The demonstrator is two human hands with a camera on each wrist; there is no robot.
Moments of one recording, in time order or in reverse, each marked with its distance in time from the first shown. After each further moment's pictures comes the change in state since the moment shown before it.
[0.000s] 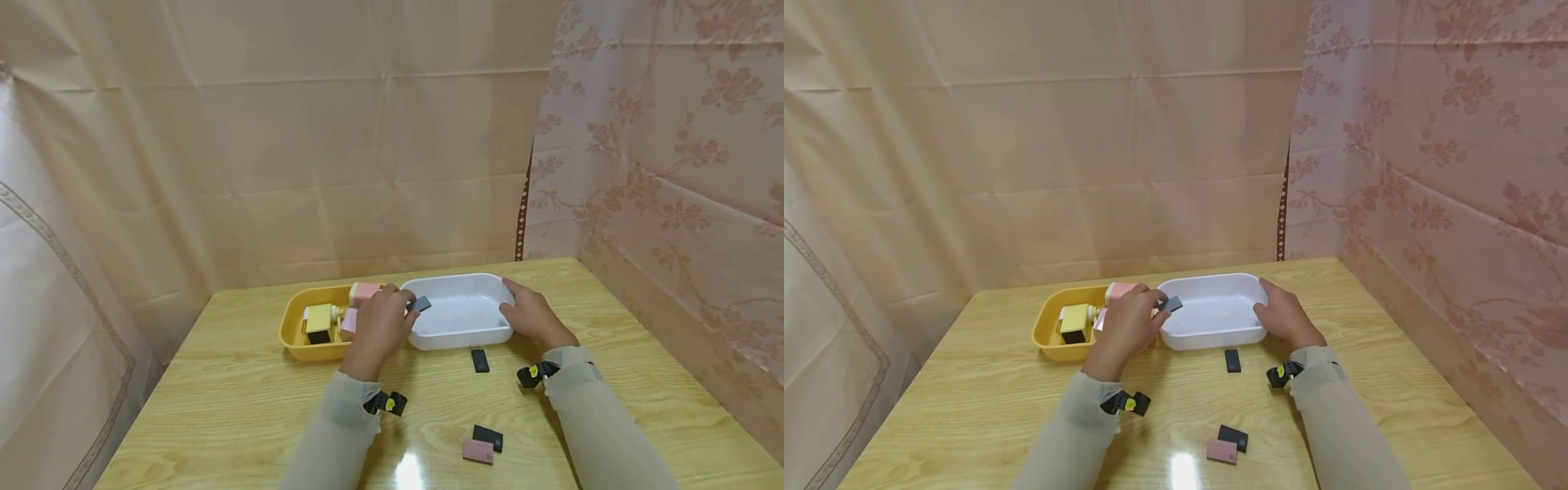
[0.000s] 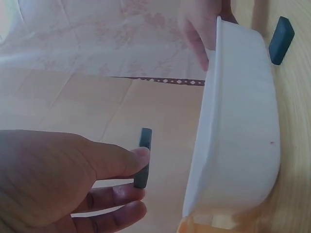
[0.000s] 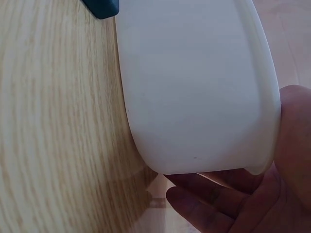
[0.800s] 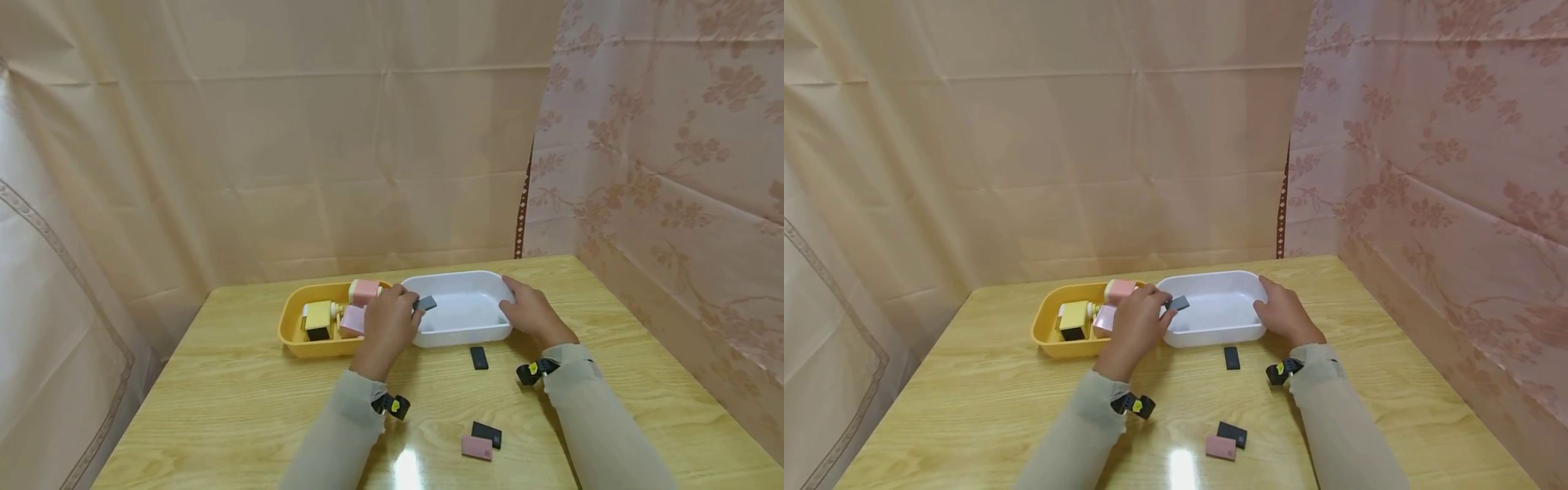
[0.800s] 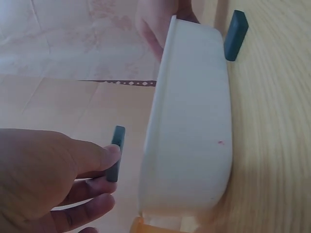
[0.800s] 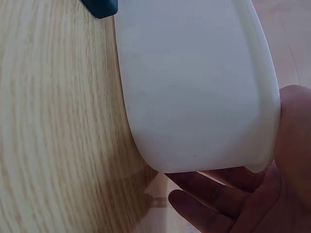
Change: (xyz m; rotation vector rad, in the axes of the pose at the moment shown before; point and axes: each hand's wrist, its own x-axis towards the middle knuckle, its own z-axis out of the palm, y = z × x) left_hand 0.005 0.004 0.028 0.055 0.111 0.020; right_hand -0.002 0.000 -0.002 -0.002 -0.001 -0.012
